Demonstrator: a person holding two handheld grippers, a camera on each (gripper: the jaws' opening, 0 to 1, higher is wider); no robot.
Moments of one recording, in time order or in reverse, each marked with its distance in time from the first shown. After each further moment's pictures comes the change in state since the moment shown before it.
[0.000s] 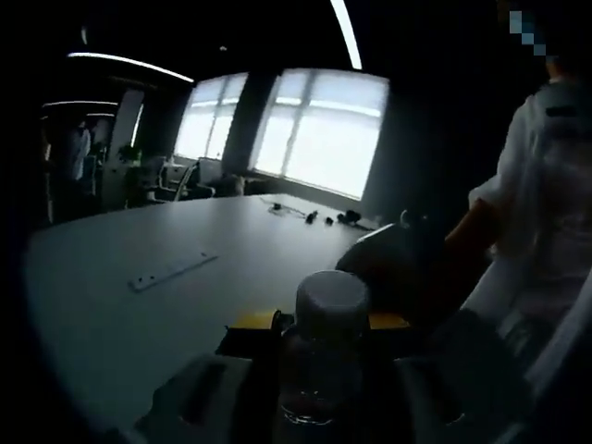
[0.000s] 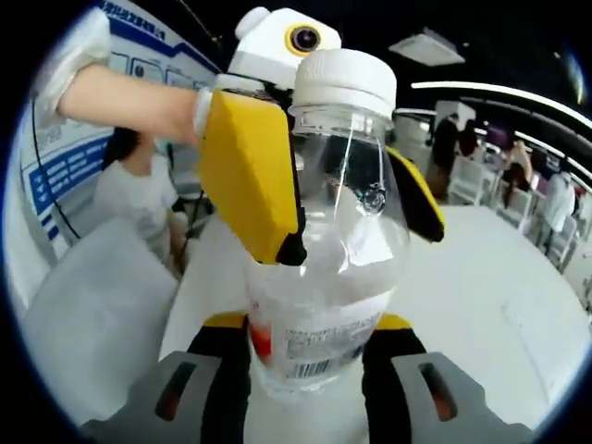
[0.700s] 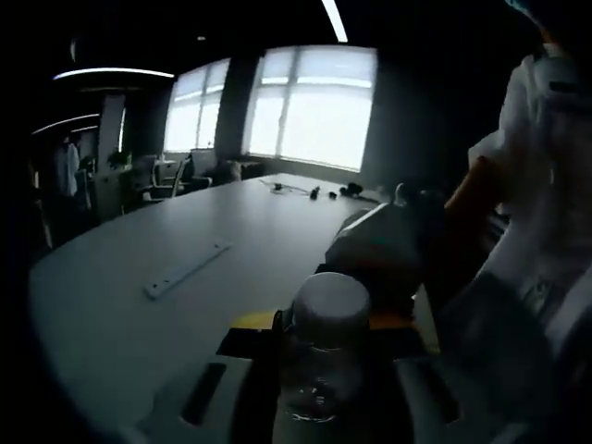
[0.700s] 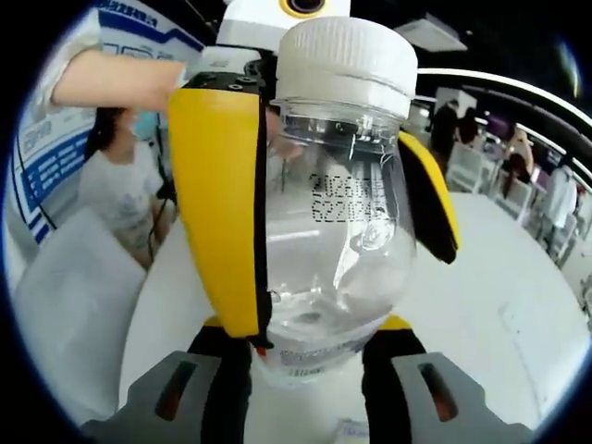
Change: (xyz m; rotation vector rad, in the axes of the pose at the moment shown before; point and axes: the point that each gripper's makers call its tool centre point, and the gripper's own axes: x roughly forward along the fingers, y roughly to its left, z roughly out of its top) left arm 0.007 0.050 -0.007 0.096 0.105 -0.025; right arm 0.030 -0.046 -0.010 0.013 0.063 -0.016
